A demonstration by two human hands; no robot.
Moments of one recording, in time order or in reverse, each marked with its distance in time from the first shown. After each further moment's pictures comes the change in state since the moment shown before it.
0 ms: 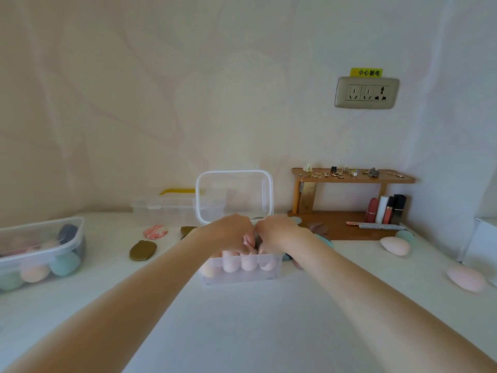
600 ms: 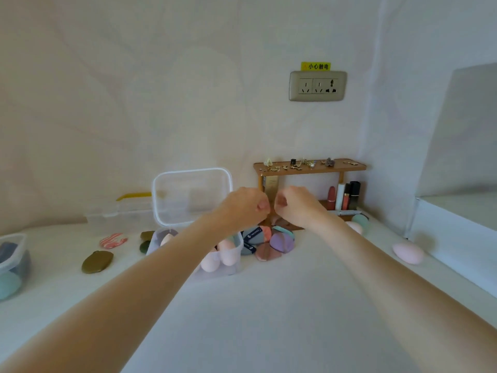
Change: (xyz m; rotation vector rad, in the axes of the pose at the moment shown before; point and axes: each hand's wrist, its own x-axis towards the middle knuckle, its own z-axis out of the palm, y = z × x) left_hand 0.031 0.089 -0.014 -0.065 0.373 0.143; right_hand -0.050 0.100 0.006 0.493 0.474 0.246
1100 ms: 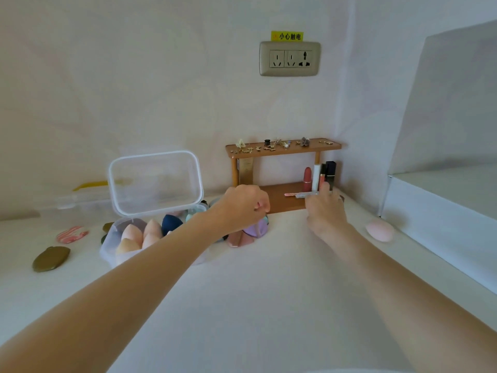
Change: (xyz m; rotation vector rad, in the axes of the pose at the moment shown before) left_hand 0.019 0.029 0.047 0.015 -0.053 0.156; right_hand -0.024 0.104 0.019 -0.508 0.088 0.315
